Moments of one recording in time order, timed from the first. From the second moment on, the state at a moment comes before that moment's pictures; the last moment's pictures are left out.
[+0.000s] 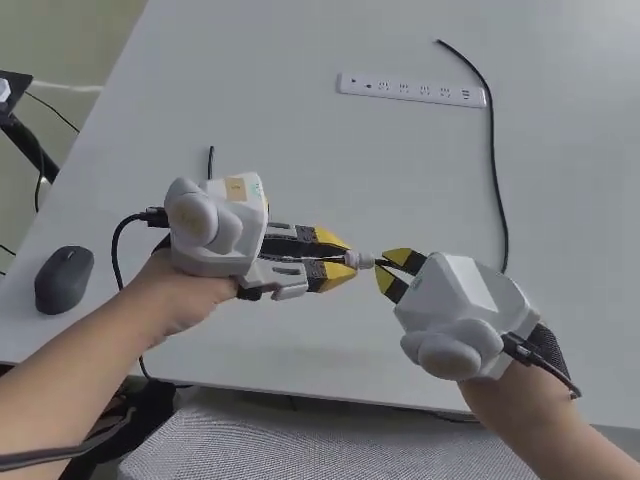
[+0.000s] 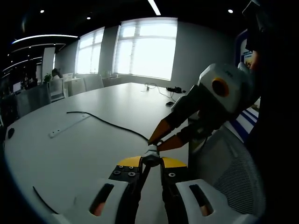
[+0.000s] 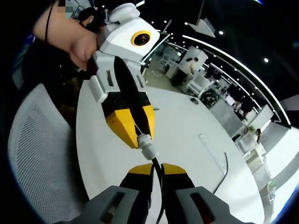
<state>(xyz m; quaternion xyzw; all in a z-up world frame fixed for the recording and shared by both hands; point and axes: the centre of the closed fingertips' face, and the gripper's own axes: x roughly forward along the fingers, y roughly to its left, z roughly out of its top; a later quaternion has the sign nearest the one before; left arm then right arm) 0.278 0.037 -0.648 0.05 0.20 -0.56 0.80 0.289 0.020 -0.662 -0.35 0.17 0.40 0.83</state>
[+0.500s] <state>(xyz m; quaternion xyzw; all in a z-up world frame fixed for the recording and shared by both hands) 0.273 0.035 -0.642 0.06 0.20 -0.56 0.80 0.293 0.000 -0.674 -0.28 0.22 0.38 0.85</state>
